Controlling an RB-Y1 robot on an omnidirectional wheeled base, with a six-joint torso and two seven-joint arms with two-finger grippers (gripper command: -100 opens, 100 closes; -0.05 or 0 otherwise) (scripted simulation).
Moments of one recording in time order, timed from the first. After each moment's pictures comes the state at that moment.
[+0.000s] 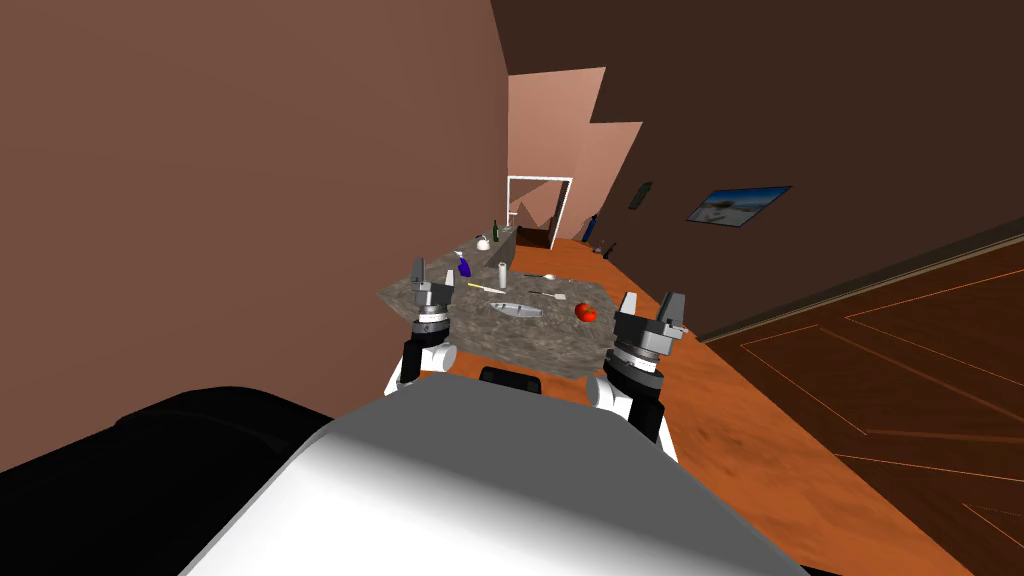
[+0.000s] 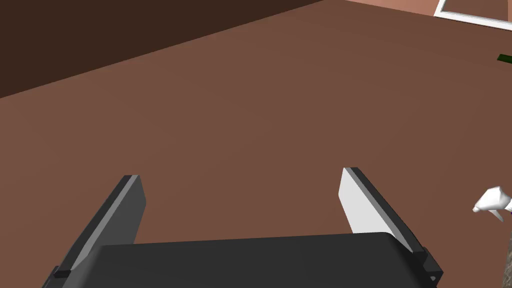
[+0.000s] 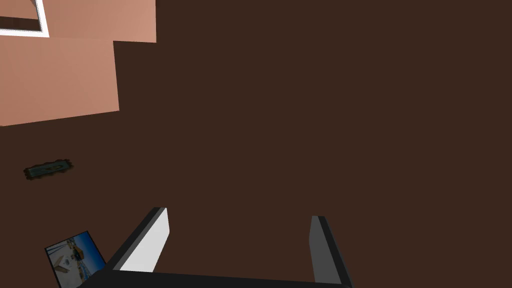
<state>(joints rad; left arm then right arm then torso) 0.49 0.01 -0.02 -2.30 0.11 -0.50 0.06 0.51 0.01 -0.03 -2.31 0.02 -0.61 -0.05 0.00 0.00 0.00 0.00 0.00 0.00</state>
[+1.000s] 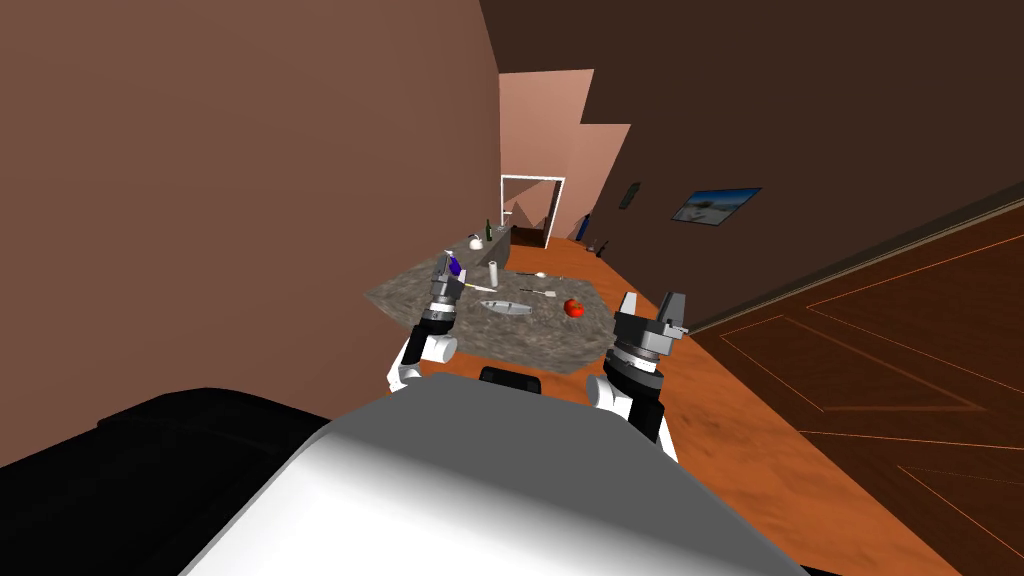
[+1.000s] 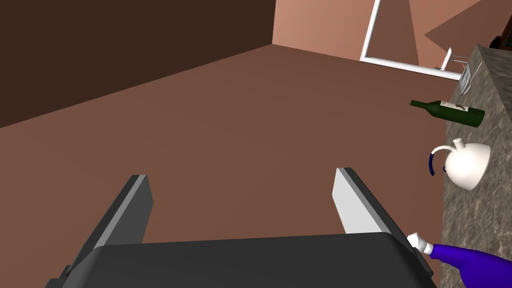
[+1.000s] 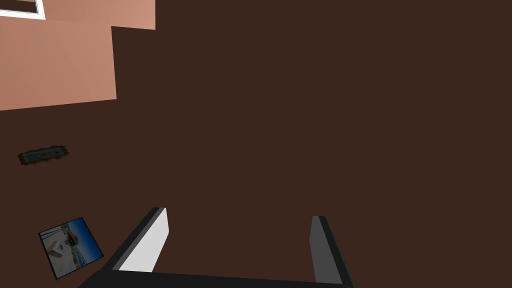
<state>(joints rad) 0.39 0.11 -0.03 -2.30 0.13 -0.25 0.06 0.51 0.01 -0.03 -2.31 0.02 -0.61 -0.05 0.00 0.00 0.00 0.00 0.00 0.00</state>
